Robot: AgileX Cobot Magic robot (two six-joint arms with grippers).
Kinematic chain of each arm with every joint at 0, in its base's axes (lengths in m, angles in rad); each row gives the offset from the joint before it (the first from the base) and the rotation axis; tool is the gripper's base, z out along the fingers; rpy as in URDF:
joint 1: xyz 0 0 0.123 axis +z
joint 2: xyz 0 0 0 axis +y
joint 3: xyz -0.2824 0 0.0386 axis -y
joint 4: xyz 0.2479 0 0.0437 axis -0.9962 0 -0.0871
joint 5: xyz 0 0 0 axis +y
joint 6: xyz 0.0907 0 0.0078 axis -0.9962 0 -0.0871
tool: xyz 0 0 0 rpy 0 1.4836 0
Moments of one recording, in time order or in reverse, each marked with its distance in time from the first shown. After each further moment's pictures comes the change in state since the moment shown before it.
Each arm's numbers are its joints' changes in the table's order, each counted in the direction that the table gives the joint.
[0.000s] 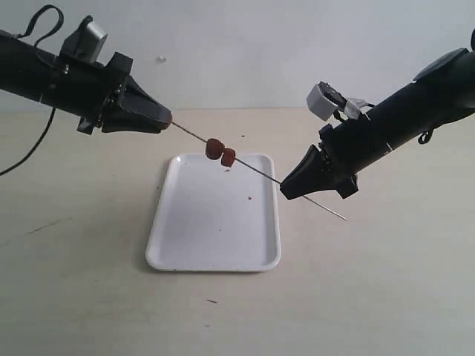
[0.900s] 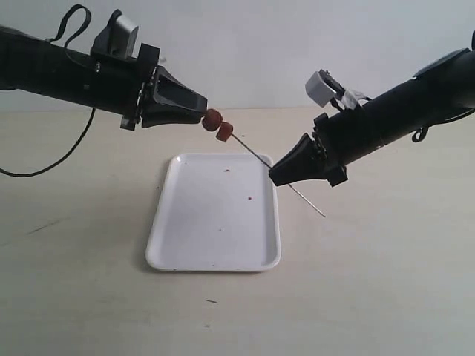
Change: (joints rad) left arm -0.080 0.029 0.006 0.194 0.040 -0.126; right arm 0.001 0.000 0.000 -0.115 0.013 0.022
